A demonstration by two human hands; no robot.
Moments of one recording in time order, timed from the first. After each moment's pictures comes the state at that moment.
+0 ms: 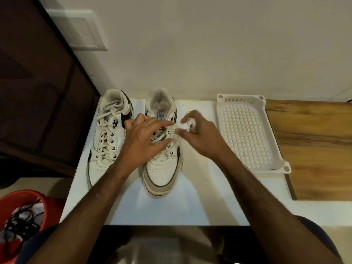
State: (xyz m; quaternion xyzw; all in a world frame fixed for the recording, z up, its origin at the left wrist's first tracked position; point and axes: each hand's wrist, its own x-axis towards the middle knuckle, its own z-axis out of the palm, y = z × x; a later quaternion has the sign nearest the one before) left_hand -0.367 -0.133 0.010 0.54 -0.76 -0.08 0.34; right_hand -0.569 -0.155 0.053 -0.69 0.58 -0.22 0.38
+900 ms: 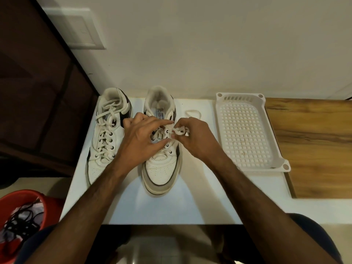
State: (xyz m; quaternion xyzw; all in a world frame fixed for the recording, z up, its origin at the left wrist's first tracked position) left_hand -0.365 -0.134 0.012 0.54 -0.77 -0.10 0.34; right_hand -0.556 -0.153 0.037 -0.72 0.57 -0.20 0.33
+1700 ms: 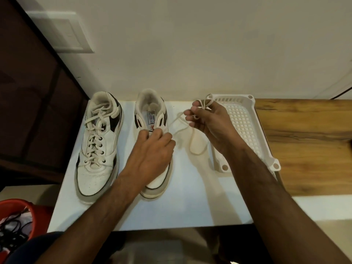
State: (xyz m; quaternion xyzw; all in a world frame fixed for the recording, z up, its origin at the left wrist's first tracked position) left_hand -0.411 -0.111 0.017 0.48 -0.85 0.17 0.11; right_hand -0.601 -0.178 0.069 -0.38 0.48 -0.47 0.64
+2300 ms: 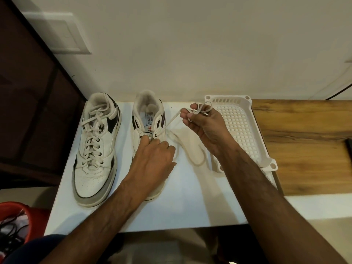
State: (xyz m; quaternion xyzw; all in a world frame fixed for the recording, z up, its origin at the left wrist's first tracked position) left_hand -0.423 -0.102 0.023 0.53 -0.85 0.07 0.05; right_hand -0.595 -0.182 0.050 -0.28 0.44 -0.51 0.68
